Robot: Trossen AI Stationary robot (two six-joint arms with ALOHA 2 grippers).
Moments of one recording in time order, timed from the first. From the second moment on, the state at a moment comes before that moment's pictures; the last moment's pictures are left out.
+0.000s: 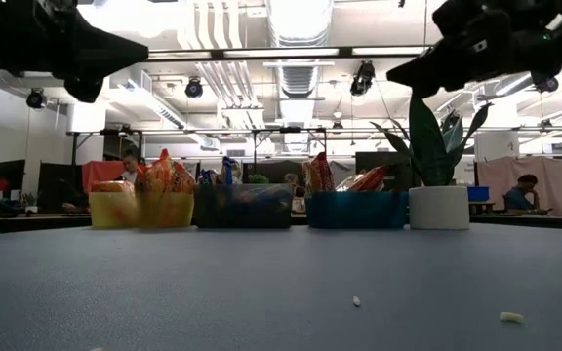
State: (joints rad) left arm -0.42 0.67 0.12 0.66 -0.67 -0.02; right arm -0.26 0.86 0.37 0.34 -0.32 -0.23
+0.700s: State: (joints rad) left arm -0.27 0.19 0.12 0.13 -0.51 0.00; right arm -0.32 0.72 0.23 0.41 -0.40 -0.23
